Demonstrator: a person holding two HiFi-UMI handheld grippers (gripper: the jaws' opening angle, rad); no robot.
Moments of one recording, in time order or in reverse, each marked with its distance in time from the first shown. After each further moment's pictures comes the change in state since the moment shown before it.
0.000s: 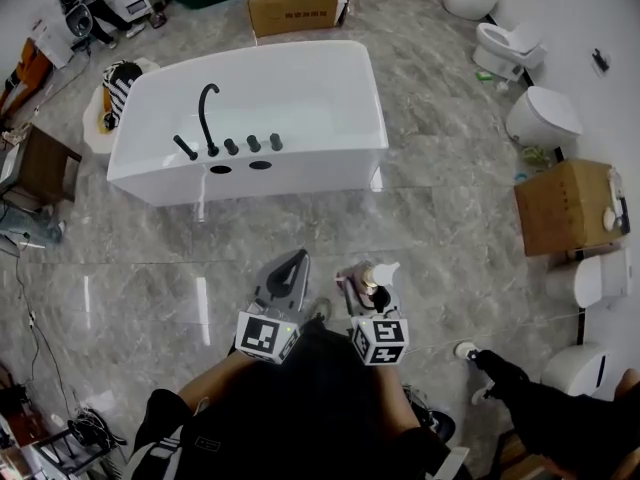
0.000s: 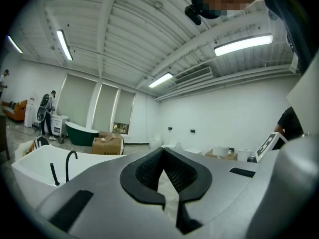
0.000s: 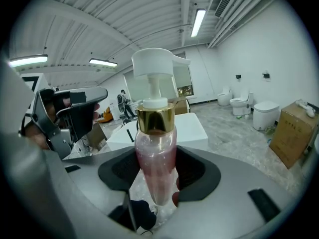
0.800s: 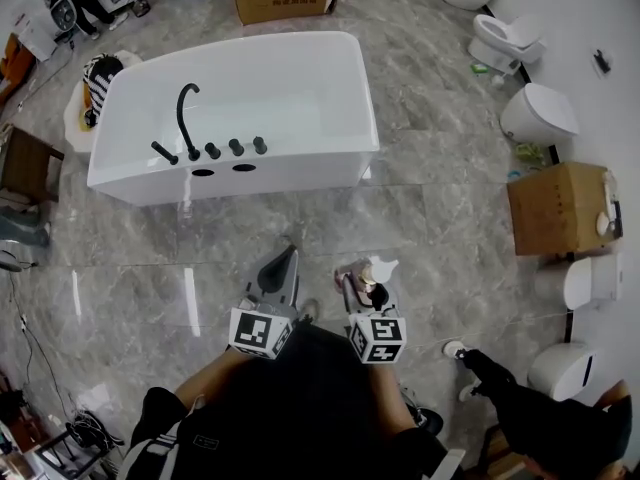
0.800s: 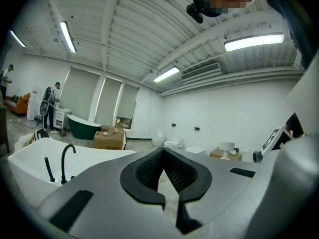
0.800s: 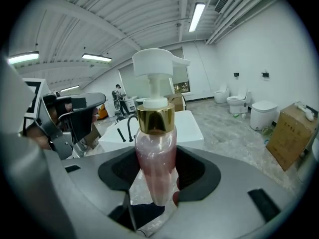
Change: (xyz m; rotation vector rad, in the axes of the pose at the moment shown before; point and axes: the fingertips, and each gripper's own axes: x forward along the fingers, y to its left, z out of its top) left arm 0.081 0.054 -0.026 -0.052 0.049 0.021; right arm 0.069 -0.047 0.025 0.007 0.054 -0.045
